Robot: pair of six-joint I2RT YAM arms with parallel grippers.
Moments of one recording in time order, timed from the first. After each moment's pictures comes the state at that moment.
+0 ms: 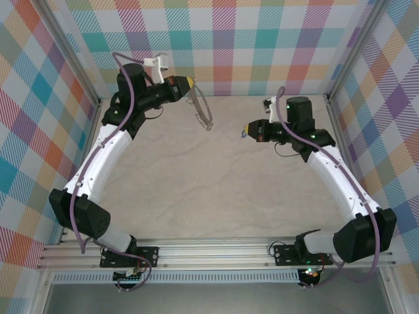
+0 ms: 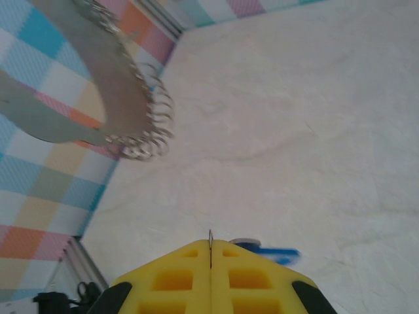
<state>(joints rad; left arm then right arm) -0.32 1.54 1.66 -0.26 0.55 -0.59 0.29 1.30 1.26 -0.51 -0.65 0.38</state>
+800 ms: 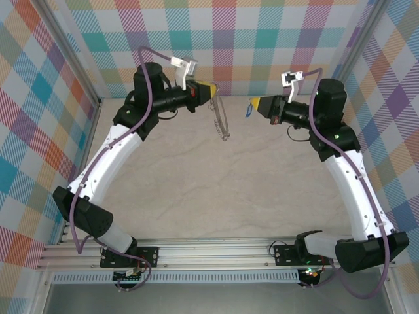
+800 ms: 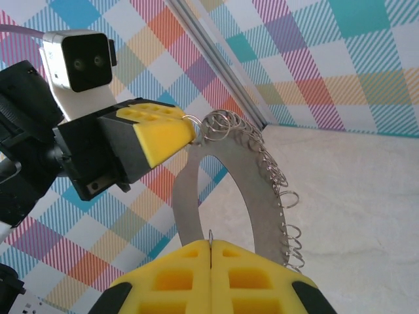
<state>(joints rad) -0.47 1.57 1.75 -0.32 0.61 -0.25 0.23 1.23 1.47 -0.40 -0.79 0.47</state>
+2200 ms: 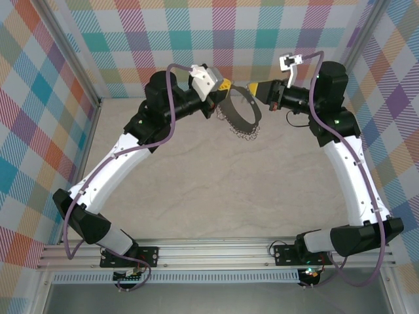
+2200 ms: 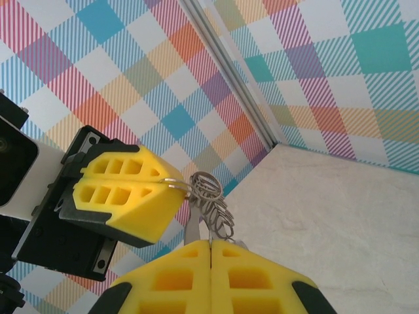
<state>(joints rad) -0.66 1.53 1.72 -0.16 0.34 0.29 0.24 1.36 1.66 -0.43 -0.83 0.43</state>
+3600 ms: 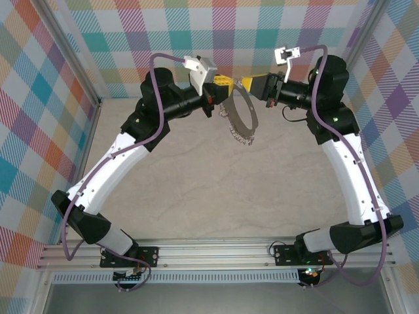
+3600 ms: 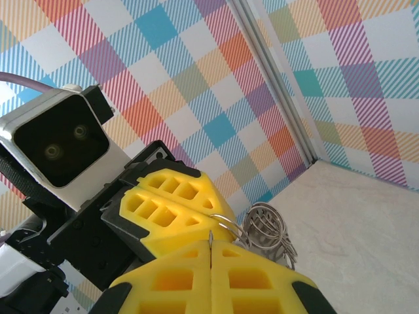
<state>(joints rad) -0.66 1.53 1.77 -0.16 0.43 -0.01 0.30 1.39 1.75 -0.36 -0.89 0.49</state>
